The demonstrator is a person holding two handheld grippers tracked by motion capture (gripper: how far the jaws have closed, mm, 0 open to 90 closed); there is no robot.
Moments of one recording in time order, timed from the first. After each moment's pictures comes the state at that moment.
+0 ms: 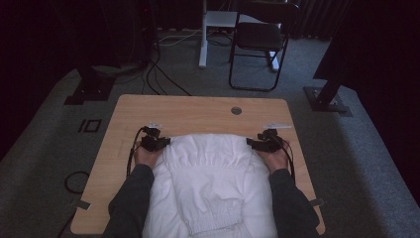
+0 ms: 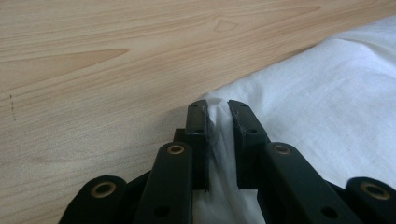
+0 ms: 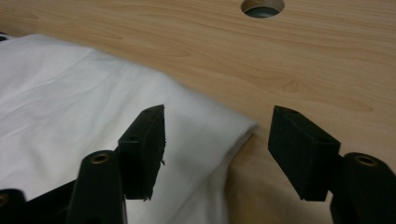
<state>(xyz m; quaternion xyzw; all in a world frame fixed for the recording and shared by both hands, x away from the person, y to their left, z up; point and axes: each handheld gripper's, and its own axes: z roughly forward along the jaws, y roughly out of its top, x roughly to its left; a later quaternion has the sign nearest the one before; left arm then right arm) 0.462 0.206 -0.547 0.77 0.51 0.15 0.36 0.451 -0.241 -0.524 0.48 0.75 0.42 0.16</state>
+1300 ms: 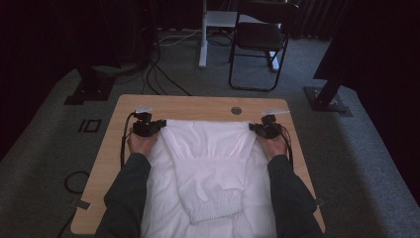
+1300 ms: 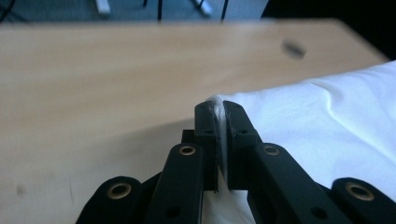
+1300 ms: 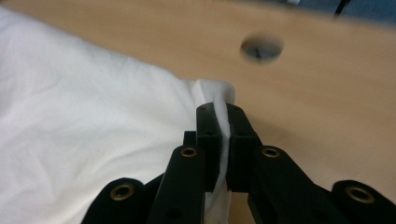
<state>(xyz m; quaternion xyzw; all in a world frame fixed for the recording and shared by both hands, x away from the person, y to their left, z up) 0.471 0.221 -0.472 0.72 0.50 0.17 0.45 0.481 -0.237 -0.489 0.46 0.76 0.42 0.17</state>
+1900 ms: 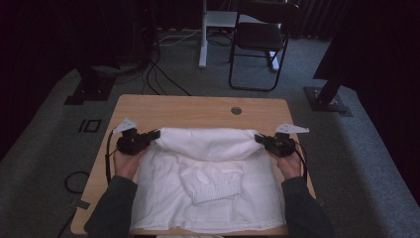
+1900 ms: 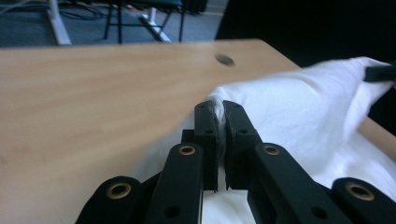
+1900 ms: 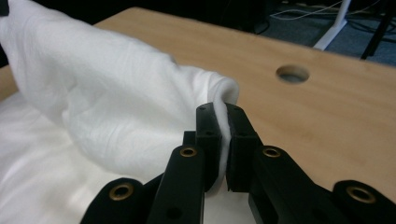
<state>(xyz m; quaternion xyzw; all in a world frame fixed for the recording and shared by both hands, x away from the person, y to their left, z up) 0.378 0.243 -0.457 0.72 0.43 0.15 0.53 0.394 -0.259 -0.474 0.39 0.76 0.50 0.17</state>
